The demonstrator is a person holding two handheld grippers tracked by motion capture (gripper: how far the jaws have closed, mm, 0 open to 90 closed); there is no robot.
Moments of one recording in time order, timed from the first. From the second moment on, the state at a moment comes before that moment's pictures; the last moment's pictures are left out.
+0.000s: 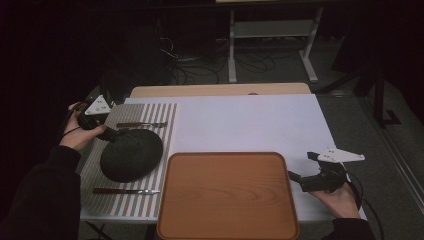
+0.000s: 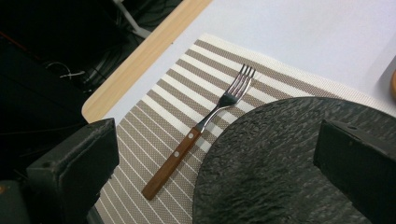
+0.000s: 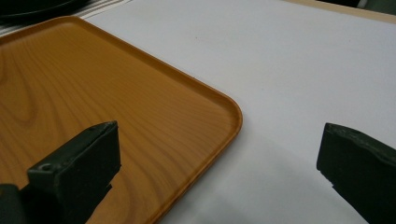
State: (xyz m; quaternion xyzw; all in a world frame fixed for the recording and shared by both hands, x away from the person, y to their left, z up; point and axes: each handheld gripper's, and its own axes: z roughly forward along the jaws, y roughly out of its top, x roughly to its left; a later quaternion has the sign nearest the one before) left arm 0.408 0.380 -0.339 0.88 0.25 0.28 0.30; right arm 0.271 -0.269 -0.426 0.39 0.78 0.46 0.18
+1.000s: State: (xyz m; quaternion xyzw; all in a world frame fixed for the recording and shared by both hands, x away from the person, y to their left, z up) left arm 0.480 0.365 -0.364 0.92 0.23 0.27 0.16; right arm 0.271 -0.266 -0.431 0.39 0.78 0.45 0.17
